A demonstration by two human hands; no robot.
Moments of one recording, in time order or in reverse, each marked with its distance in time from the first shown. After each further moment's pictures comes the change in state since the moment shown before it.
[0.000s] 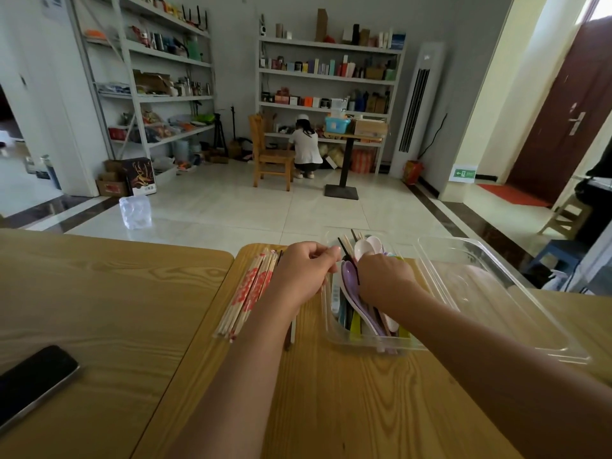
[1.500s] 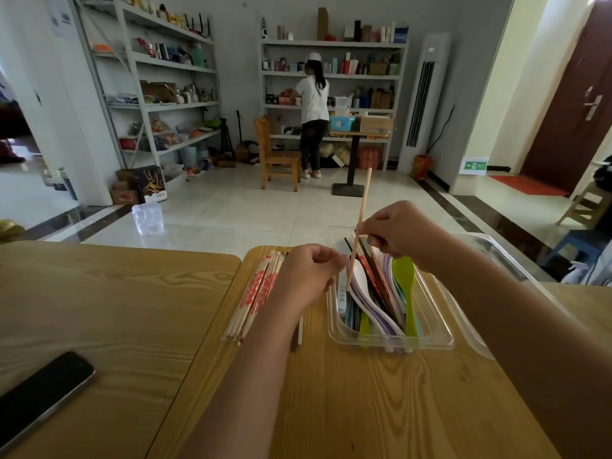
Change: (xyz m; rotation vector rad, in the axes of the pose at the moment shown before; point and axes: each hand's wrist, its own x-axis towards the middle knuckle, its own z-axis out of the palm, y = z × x) left_hand -0.002 0.002 0.001 0.059 0.007 0.011; right_hand 0.002 0.022 -0.074 1.108 -0.061 0.062
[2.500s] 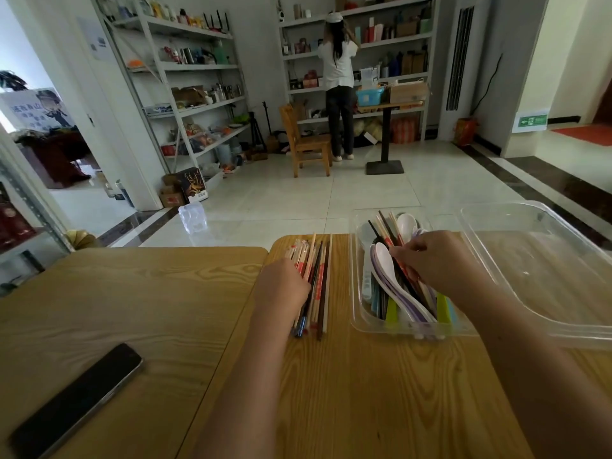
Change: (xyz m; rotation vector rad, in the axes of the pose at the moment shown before) left_hand 0.020 -0.068 -0.029 0.853 0.229 -0.210; right_hand -0.022 0.071 0.017 -0.147 0.097 0.023
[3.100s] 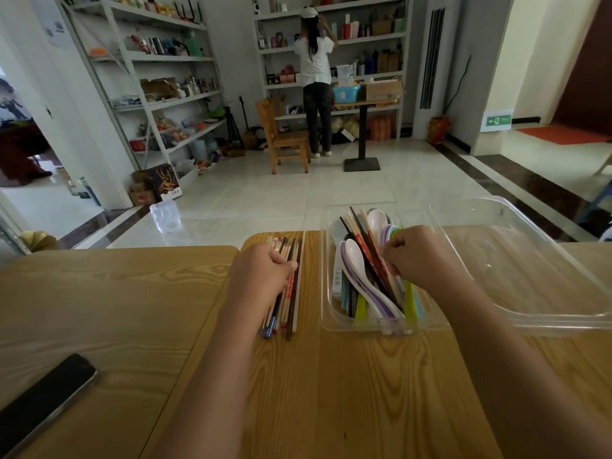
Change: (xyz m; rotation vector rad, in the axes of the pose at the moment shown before) left_hand -0.014 0.025 -0.017 -0.269 0.049 0.077; right_hand 0.002 0.008 -0.012 -0.203 0.044 0.054
